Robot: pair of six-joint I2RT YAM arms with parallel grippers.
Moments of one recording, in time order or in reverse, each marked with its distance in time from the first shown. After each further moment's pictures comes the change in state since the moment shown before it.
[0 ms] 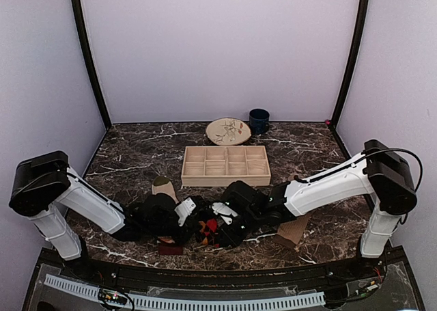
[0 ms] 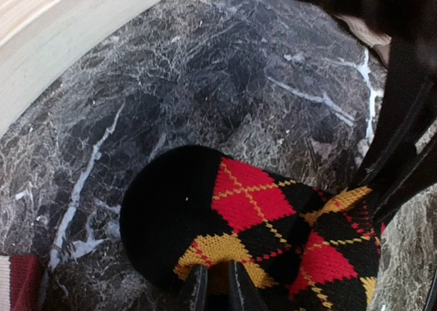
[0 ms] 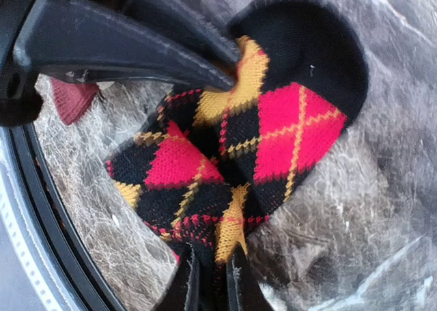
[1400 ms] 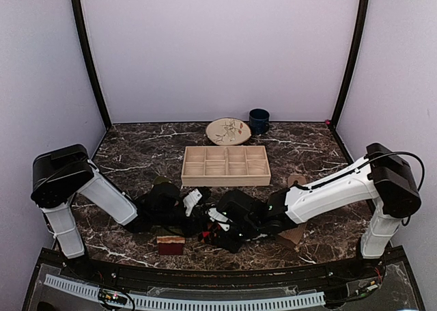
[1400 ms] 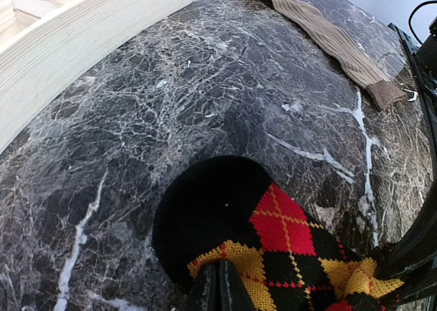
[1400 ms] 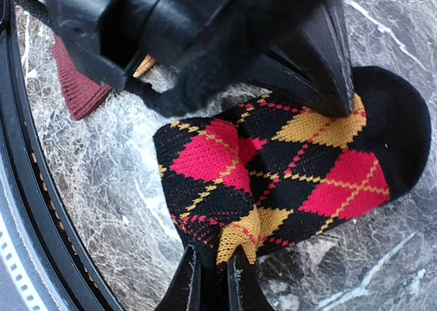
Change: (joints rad) left arm 0.108 0.189 0.111 0.143 0.224 0.004; right arm 0.082 -0.020 -0.002 -0.002 0.142 -0.026
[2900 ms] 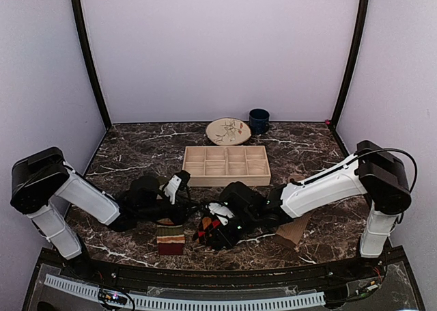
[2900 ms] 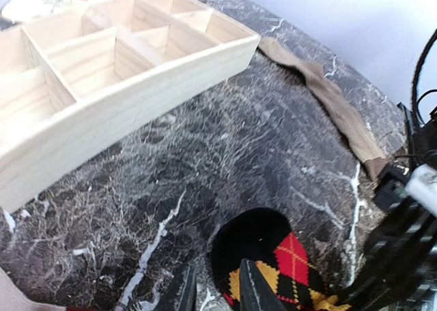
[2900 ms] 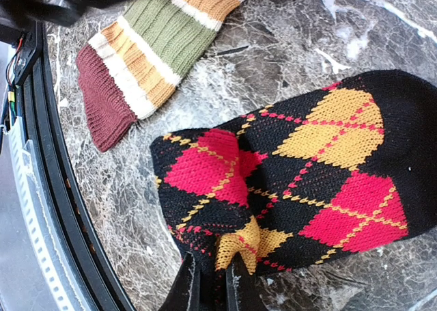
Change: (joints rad) left arm 0.079 -0.174 -0.121 0.095 -0.044 -0.166; right arm -0.089 0.064 -0.003 0.110 -0.241 0.072
